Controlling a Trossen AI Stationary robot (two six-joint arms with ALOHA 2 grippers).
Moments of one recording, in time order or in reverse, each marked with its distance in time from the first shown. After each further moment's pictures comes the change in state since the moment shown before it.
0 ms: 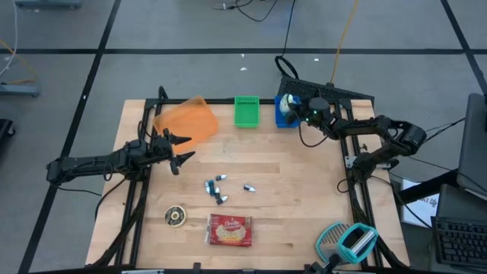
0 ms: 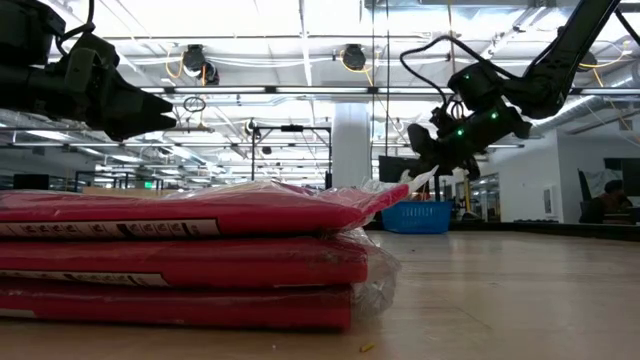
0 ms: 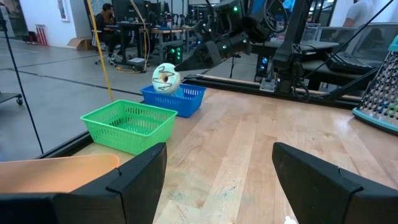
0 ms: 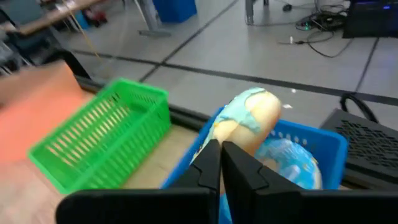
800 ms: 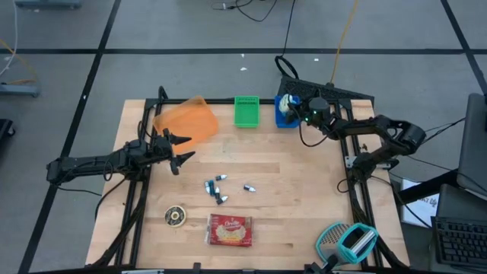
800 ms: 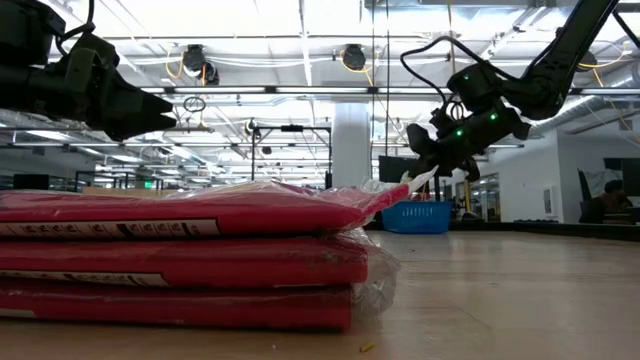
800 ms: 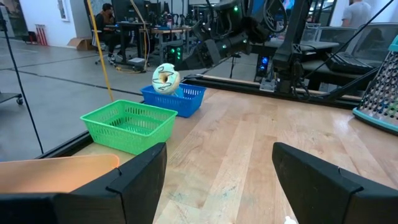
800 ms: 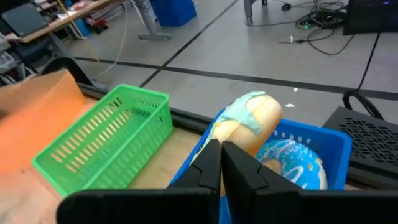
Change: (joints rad) left arm 0.000 0.000 0.000 0.000 0.000 0.000; right arm 0.009 0.014 0.000 0.003 0.011 0.024
